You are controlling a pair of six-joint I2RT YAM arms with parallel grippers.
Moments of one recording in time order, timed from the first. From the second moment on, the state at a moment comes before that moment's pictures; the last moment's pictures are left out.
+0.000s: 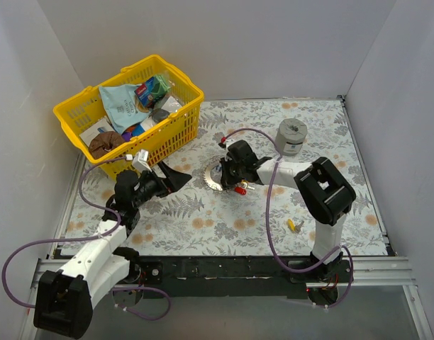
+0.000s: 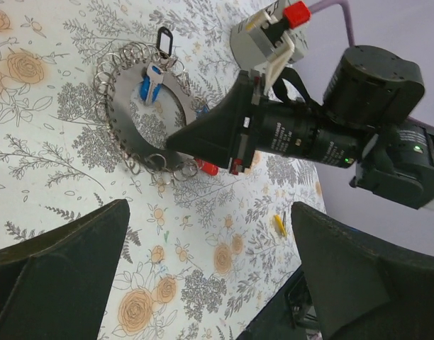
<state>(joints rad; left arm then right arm) -0.24 0.85 0.35 0.26 0.43 -0.81 0.71 1.92 1.13 -0.02 -0.16 0.32</state>
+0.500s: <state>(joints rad) -0.27 1.30 0.73 -0.07 0.56 -0.88 0.71 1.52 1.30 -0.35 -0.05 0.33</state>
